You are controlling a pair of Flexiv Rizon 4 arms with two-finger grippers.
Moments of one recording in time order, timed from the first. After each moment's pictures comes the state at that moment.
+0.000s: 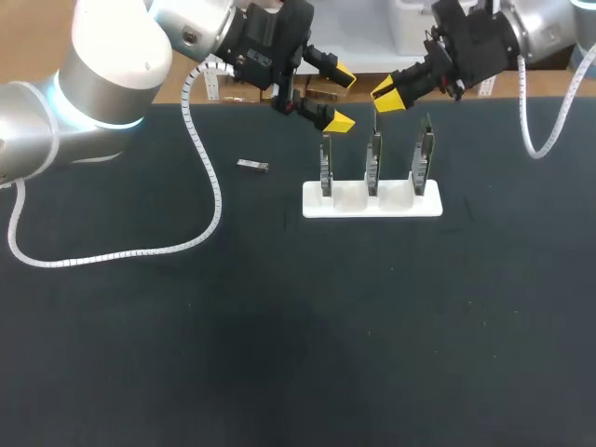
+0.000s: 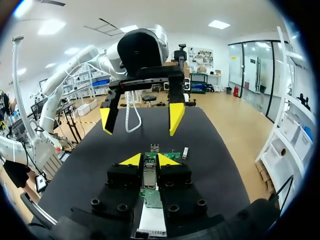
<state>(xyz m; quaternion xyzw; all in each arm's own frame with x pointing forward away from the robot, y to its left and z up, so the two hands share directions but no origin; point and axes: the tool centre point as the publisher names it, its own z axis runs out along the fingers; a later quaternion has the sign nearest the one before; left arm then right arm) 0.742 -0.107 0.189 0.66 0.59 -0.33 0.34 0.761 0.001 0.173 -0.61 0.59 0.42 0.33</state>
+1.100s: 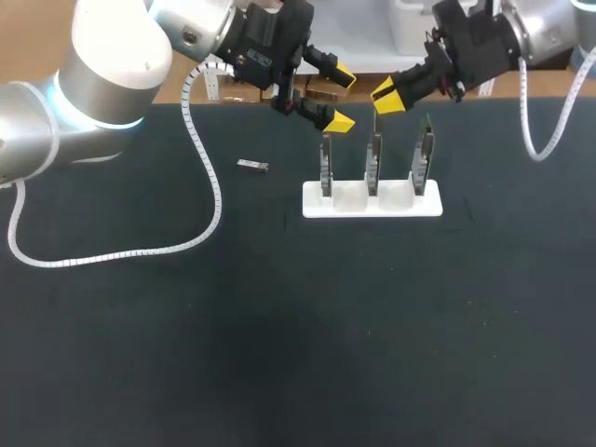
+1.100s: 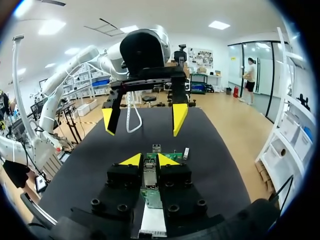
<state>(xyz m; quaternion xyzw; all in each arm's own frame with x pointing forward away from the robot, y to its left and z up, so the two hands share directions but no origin) 0.742 -0.107 0.189 0.66 0.59 -0.33 0.34 0.756 0.002 0.173 -0.61 0.59 0.42 0.33</state>
